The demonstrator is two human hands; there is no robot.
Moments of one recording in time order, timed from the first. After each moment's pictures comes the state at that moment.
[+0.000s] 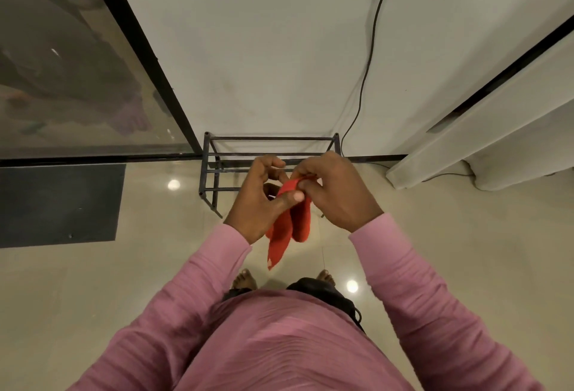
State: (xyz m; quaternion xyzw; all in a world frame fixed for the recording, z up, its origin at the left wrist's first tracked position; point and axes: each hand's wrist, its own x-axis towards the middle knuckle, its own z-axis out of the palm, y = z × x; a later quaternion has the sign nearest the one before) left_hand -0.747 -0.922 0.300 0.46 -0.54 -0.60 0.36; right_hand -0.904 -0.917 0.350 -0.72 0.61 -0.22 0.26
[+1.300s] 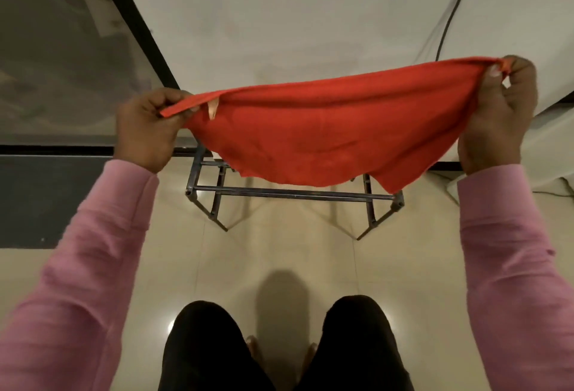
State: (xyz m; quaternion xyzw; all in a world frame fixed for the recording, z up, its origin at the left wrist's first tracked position) left_hand -0.655 -1.067 0.090 0.58 -0.59 -0.30 0.48; right_hand -1.055 -1.050 0.098 -0.44 0.57 -0.67 0.19
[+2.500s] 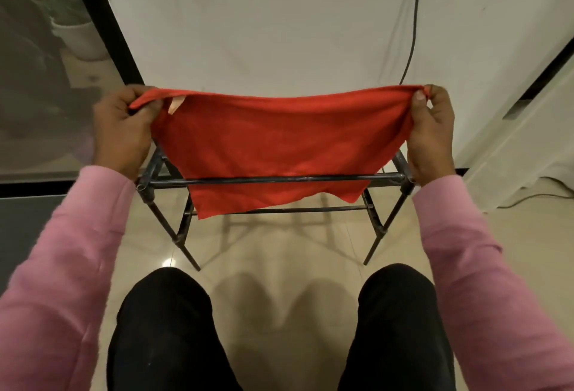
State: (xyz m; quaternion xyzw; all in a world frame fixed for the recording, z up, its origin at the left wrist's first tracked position) left_hand -0.652 -1.051 -0.072 0.53 -0.58 -0.25 0.57; right_hand -1.034 -1.015 -0.087 -0.44 0.55 -0.68 0.20
